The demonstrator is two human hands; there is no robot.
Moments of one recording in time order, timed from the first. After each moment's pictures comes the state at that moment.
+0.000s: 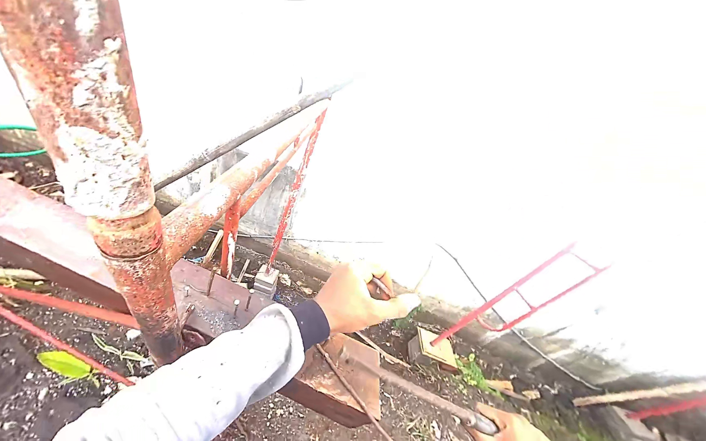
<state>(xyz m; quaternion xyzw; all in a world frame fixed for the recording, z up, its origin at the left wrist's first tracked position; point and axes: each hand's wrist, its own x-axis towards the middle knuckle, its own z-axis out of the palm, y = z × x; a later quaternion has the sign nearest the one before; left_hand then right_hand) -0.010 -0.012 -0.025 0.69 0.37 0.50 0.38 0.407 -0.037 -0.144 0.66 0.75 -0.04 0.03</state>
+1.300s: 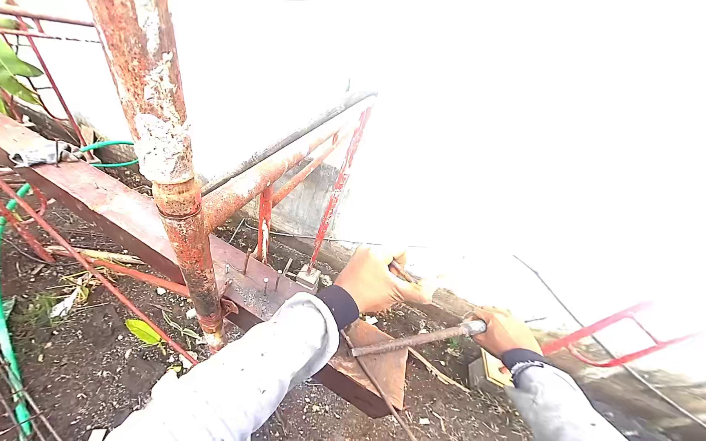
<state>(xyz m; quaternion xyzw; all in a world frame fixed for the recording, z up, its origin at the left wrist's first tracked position) 0.006 -0.014 -0.027 0.66 0.47 0.53 0.24 0.362 0.164 -0.161 0.55 0.83 0.09 0.00</state>
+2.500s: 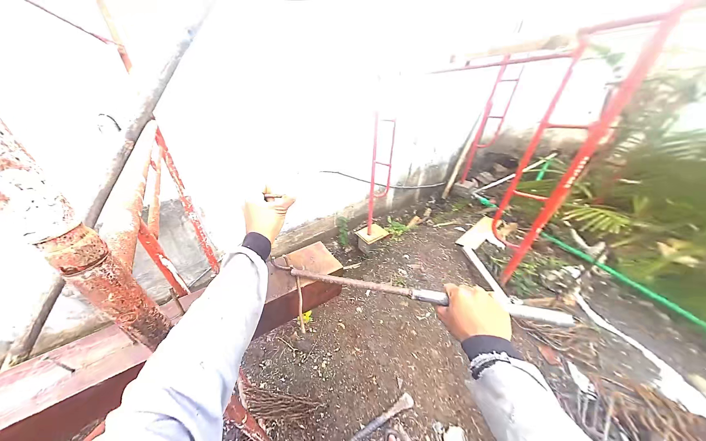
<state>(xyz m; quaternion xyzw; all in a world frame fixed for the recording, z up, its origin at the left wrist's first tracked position) -0.011 -0.015 -0.027 0.71 0.40 0.52 0.24 0.237 -0.282 -0.169 0.91 0.40 0.05 -0.05</state>
